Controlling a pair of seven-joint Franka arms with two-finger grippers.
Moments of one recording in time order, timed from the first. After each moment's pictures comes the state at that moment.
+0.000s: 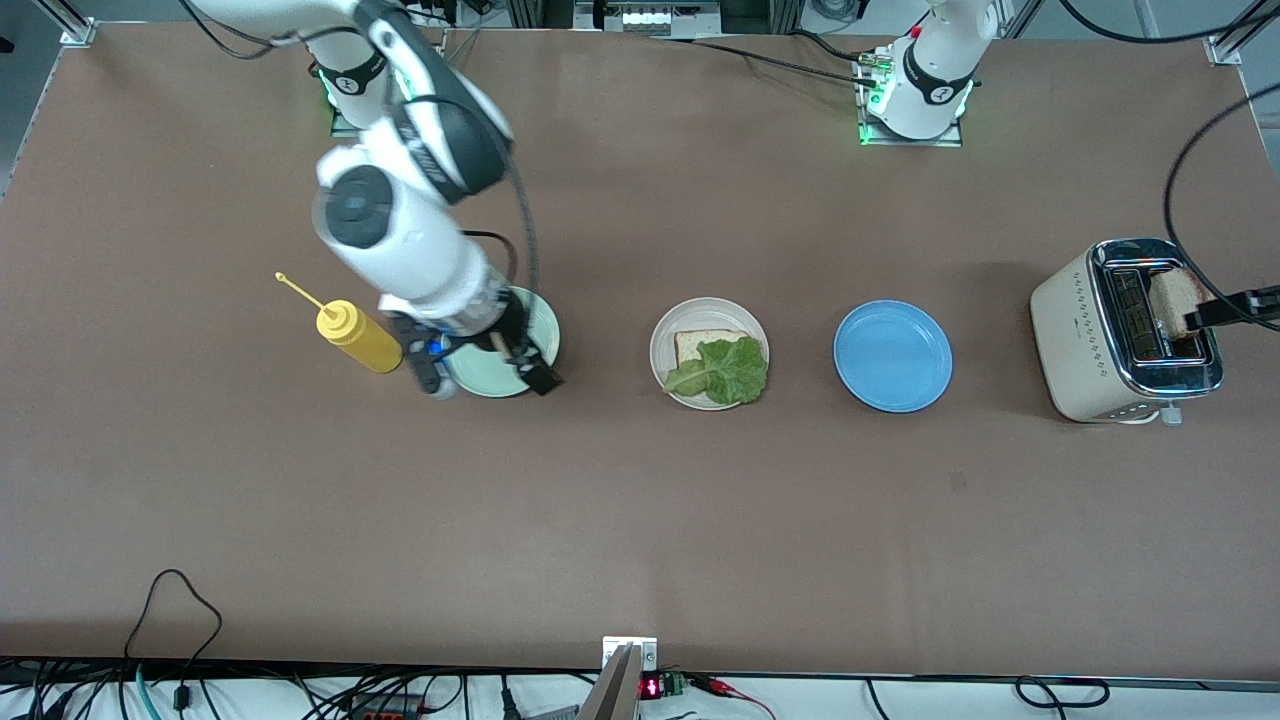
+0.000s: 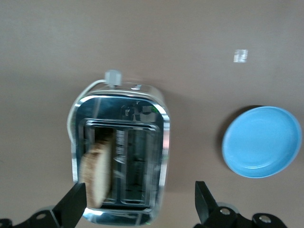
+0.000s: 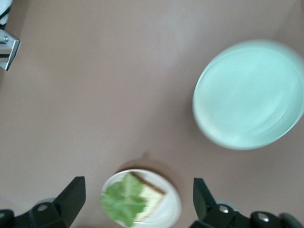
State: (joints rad) left arm 0.42 0.29 -0.07 -1.53 0.03 1.66 0.20; right arm 0.19 0.43 0.33 -1.51 0.08 2.06 1.33
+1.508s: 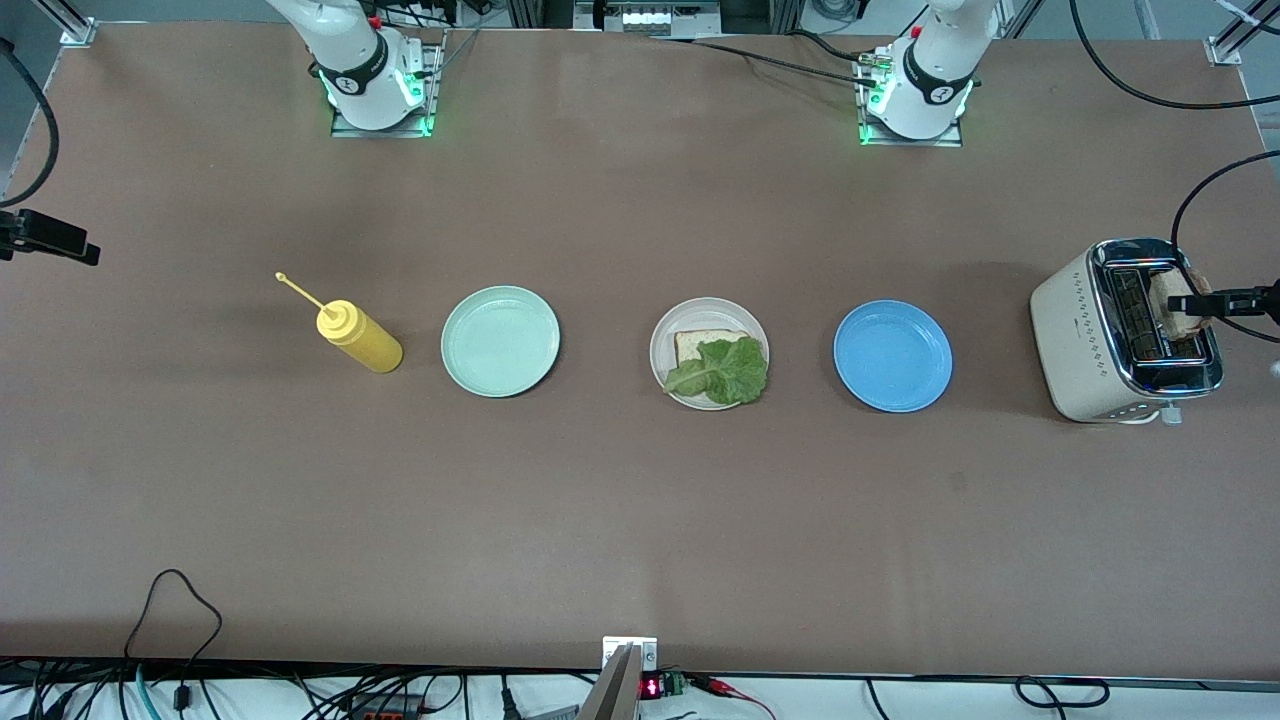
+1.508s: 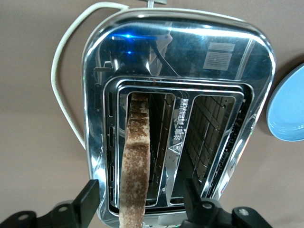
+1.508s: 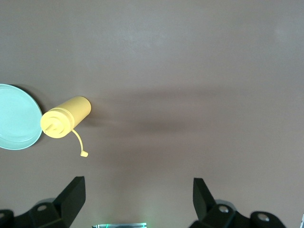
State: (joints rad) left arm 0.55 0.47 -0.08 -1.54 0.04 1.56 0.32; right arm -0.12 0.12 -0.08 -1.52 -0.04 1.51 -0.14
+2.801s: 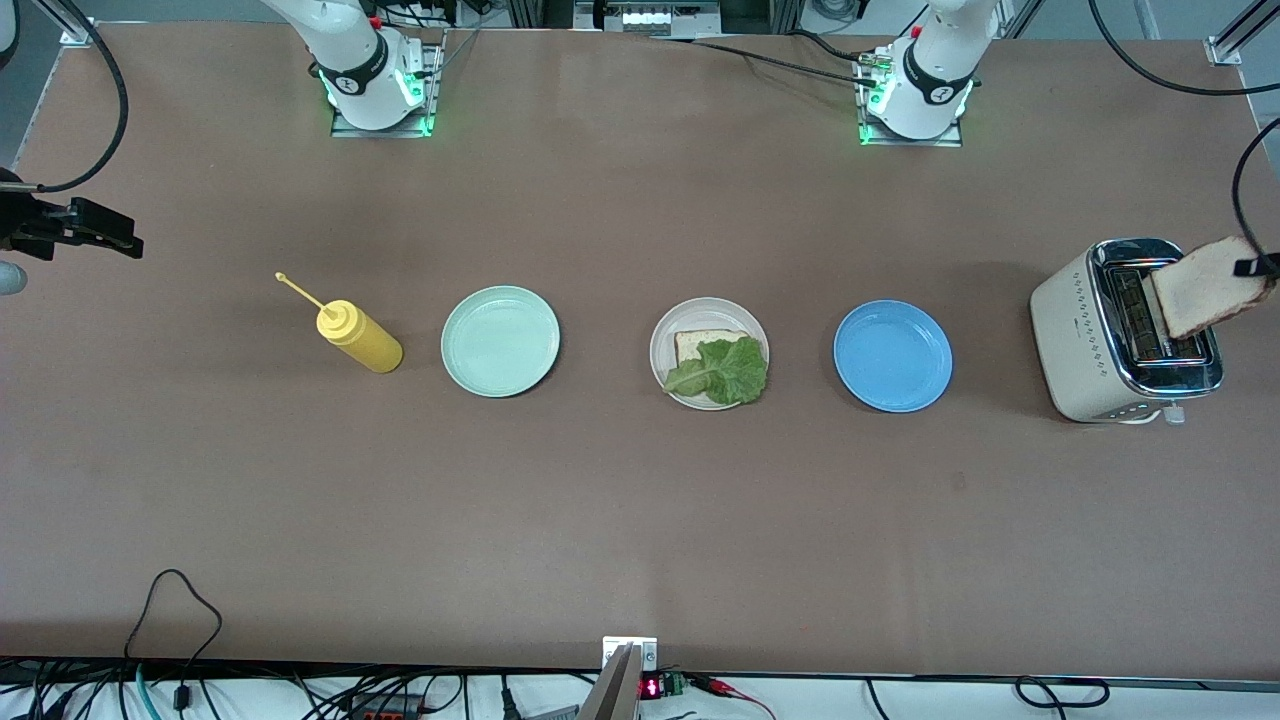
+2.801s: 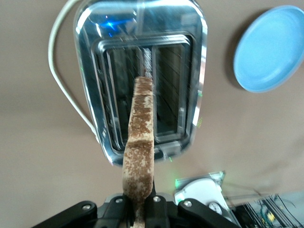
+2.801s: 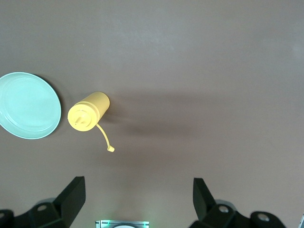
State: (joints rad) left arm 0.56 0.45 -0.09 -1.29 0.04 1.22 0.50; right arm 0.10 0.10 -0.19 -1.52 -0.03 1.48 -0.13
